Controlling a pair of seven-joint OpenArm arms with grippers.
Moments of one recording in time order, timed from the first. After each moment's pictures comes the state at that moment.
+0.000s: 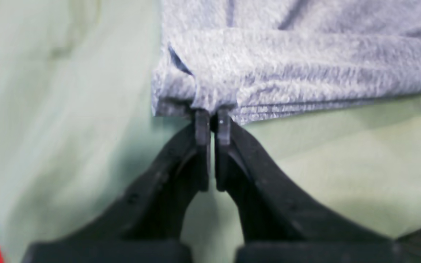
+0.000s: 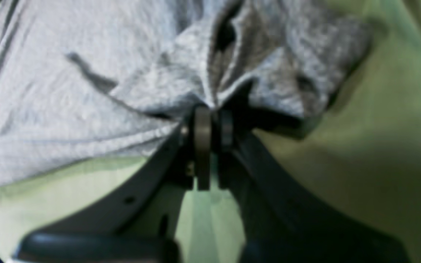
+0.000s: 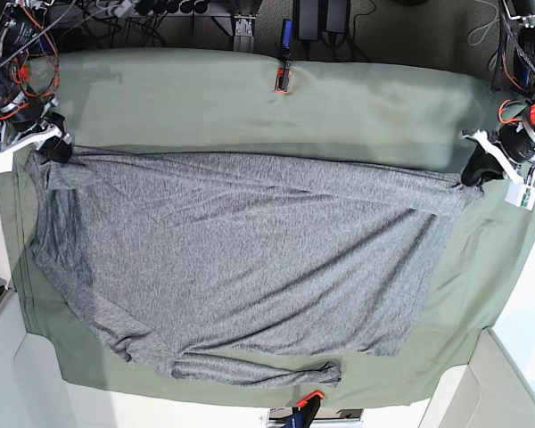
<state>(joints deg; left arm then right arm) 16.0 -28.8 -31.4 89.7 -38.9 -37.0 45.5 -9.4 11.7 33.1 83.9 42.6 25.7 -52.2</state>
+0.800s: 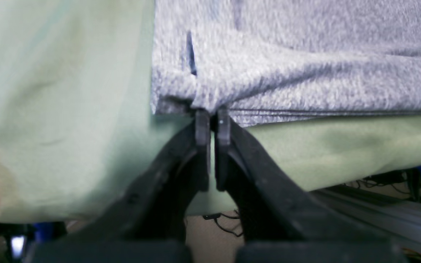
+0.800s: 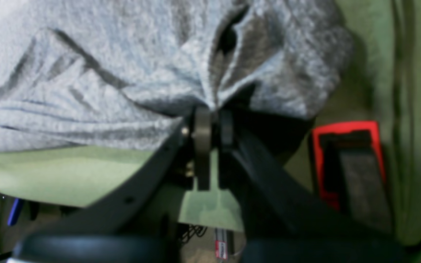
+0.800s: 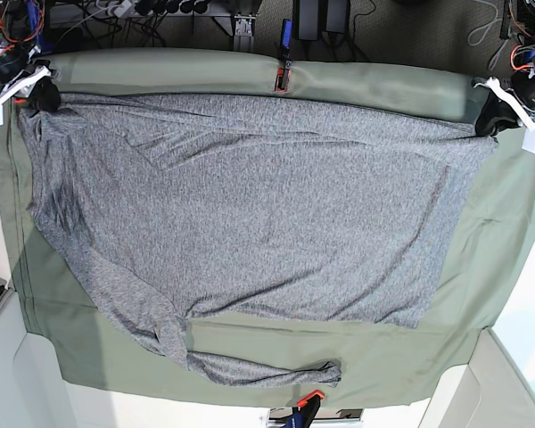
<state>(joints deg) 29.4 -25.3 -40.5 95.9 -43.8 -38.5 45.9 -25.8 18.0 32.9 94.4 47.3 28.0 -52.9</state>
